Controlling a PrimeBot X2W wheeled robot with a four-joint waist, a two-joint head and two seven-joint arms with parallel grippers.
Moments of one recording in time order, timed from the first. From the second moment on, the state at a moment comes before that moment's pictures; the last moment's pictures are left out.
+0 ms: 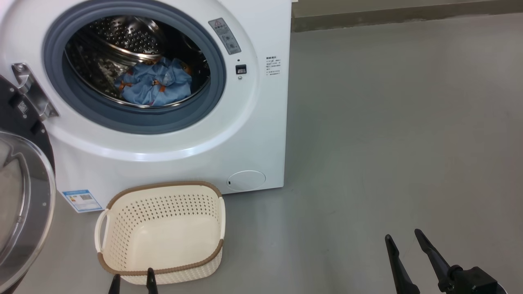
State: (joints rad) left arm 0.22 0.05 -0.14 0.03 -0.25 0.21 -0.26; right arm 0.13 -0.07 0.02 0.06 0.18 0.13 -0.26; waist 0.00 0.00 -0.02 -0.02
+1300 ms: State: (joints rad) left arm 0.22 0.05 -0.14 -0.03 -0.24 0.22 -0.26; right arm 0.04 -0.12 0.09 0.06 0.18 0.13 -0.26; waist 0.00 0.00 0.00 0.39
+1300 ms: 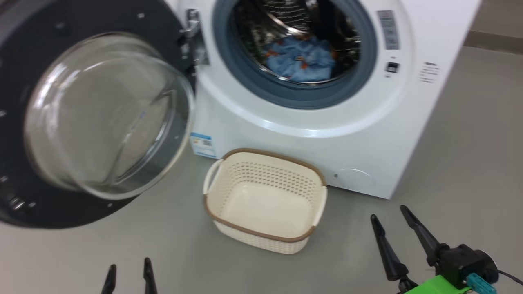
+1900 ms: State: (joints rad) left arm 0.25 0.05 -0.10 -0.12 -0.29 0.32 -0.26; right arm -0.10 -0.17 0.25 0.11 0.19 0.13 -0.26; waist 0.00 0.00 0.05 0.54
